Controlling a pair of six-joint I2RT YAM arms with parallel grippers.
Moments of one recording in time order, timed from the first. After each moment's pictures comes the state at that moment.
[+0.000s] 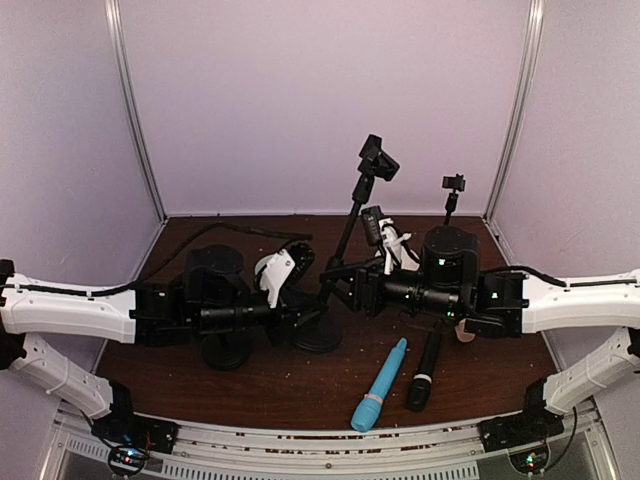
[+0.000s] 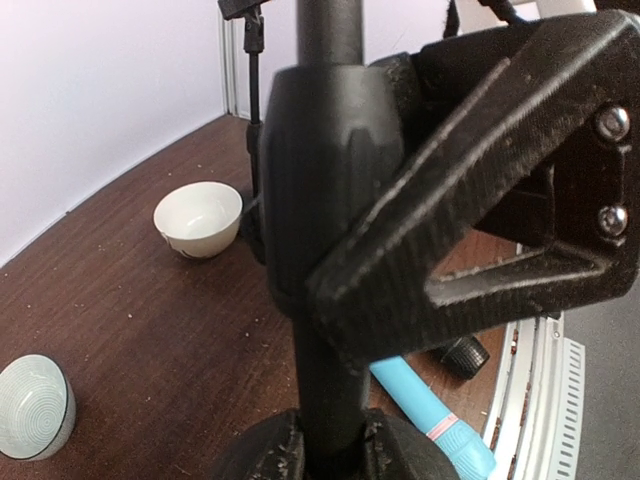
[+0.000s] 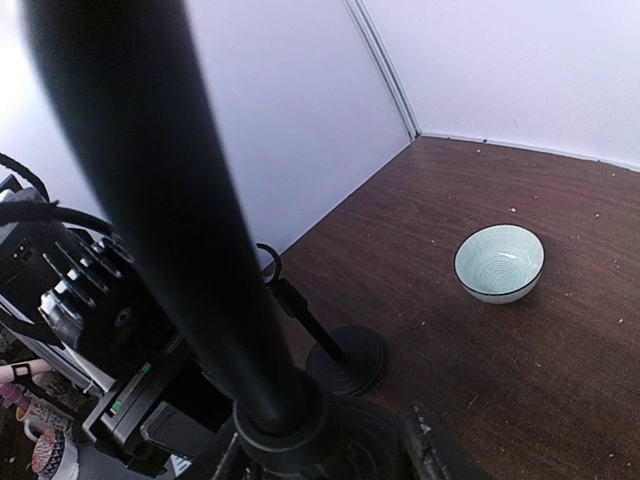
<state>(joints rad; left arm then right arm) -1.16 1.29 0.85 0.13 -0.02 -0.10 1.11 1.29 0.90 0.22 0.05 0.49</state>
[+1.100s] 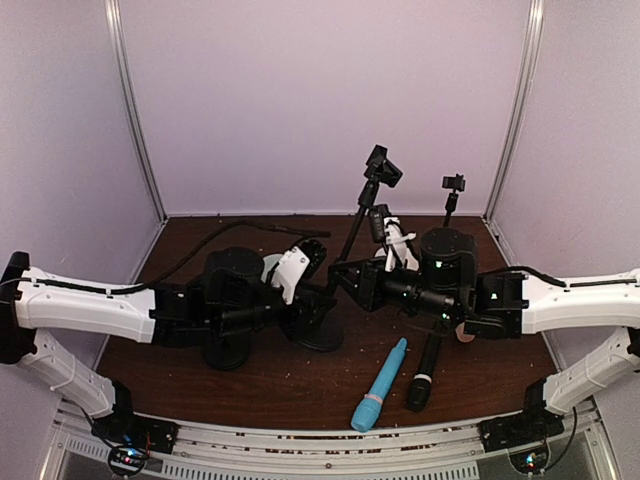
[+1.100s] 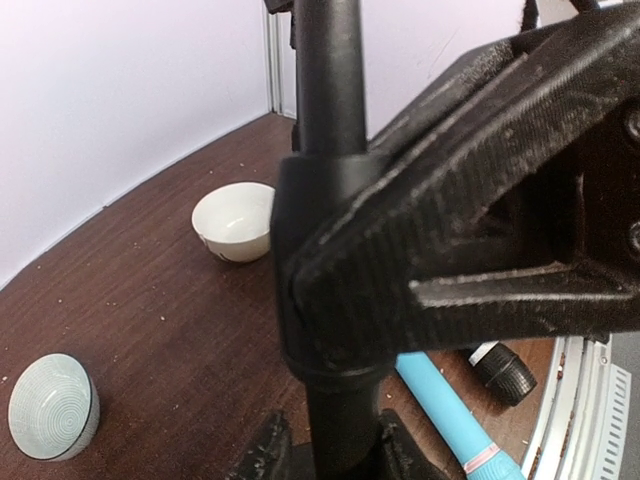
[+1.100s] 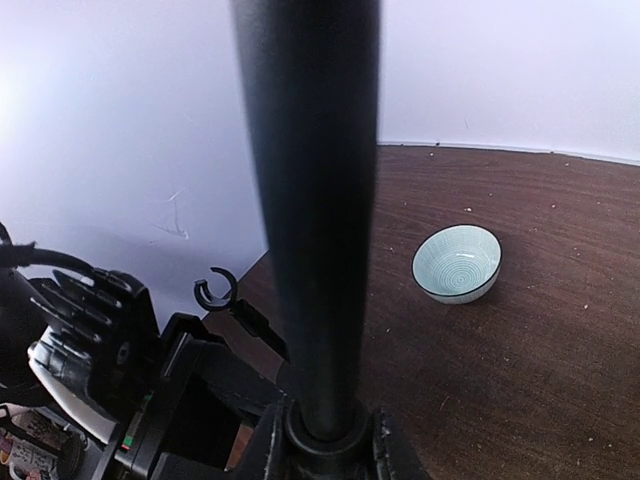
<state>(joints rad) -1.18 1.39 0.90 0.16 -0.17 -0.10 1.14 1.29 0.91 0.19 0.20 0.55</state>
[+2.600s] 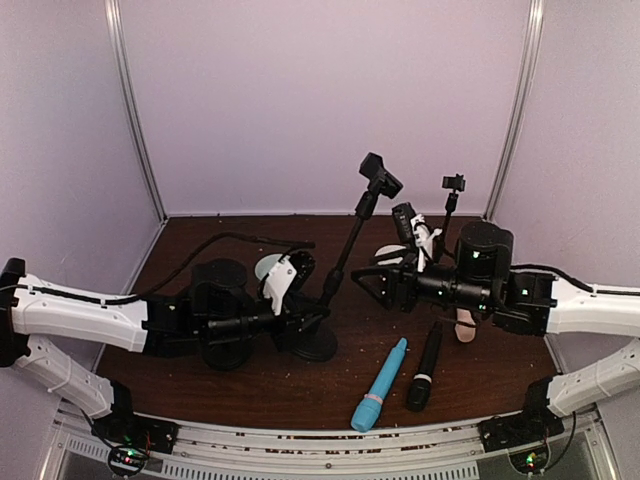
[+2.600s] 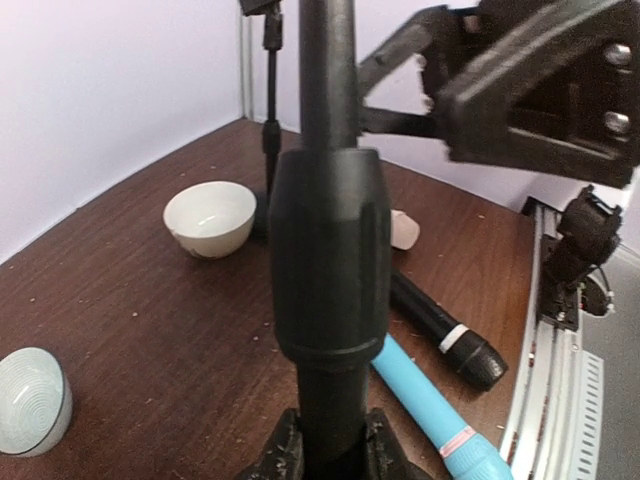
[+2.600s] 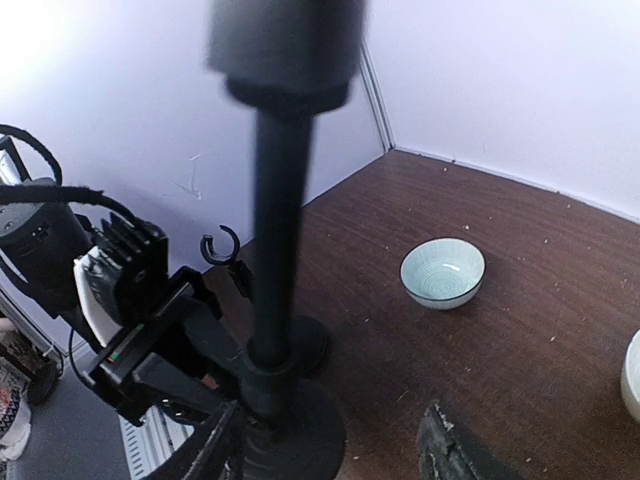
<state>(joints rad) -1.17 1.33 0.77 0.28 -0.05 -0.12 0.98 1.12 0.80 0.15 -0.06 0.30</state>
